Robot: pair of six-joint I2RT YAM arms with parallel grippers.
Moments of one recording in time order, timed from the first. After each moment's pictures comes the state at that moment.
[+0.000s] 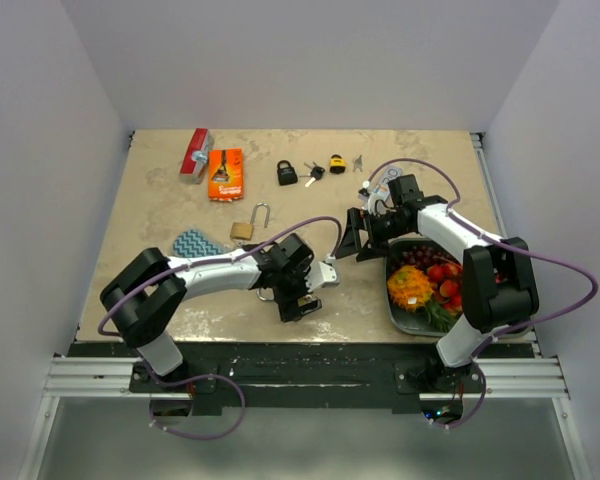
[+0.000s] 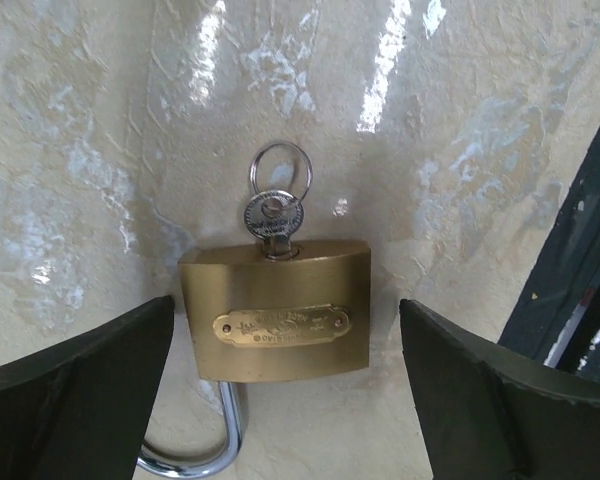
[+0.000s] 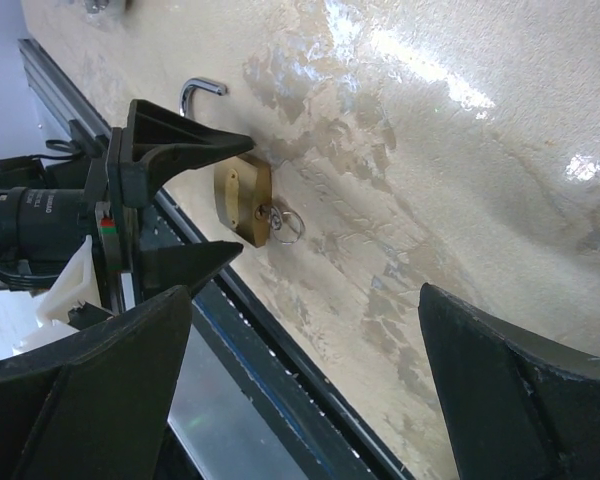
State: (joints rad) left arm -0.89 1.66 0.94 -0.44 0.25 0.37; right arm 0.24 1.65 1.08 -0.61 -0.78 0.17
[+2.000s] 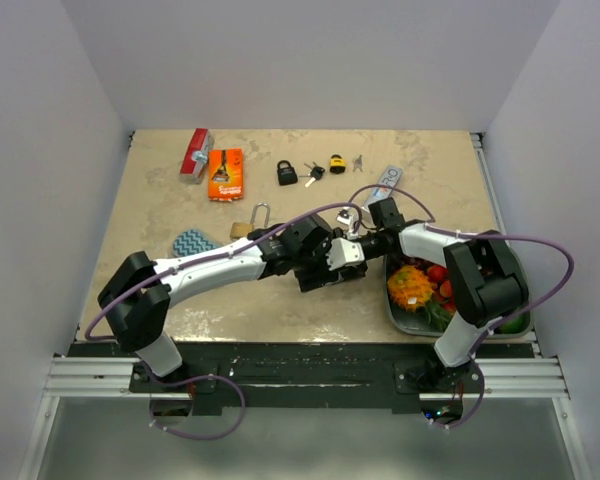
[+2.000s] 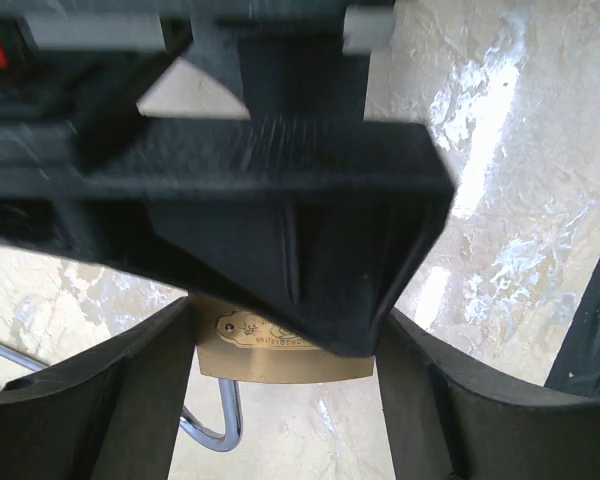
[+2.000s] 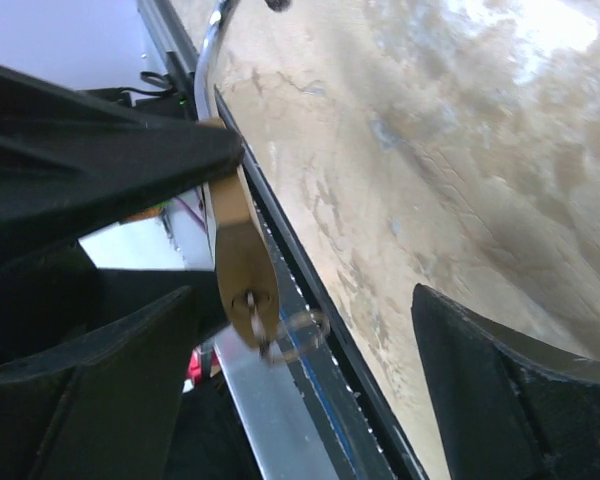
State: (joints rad) left arm -0.96 1.64 1.18 -0.46 0.07 0.42; right arm 0.36 1.71 0.89 -0.29 -1.02 0.33
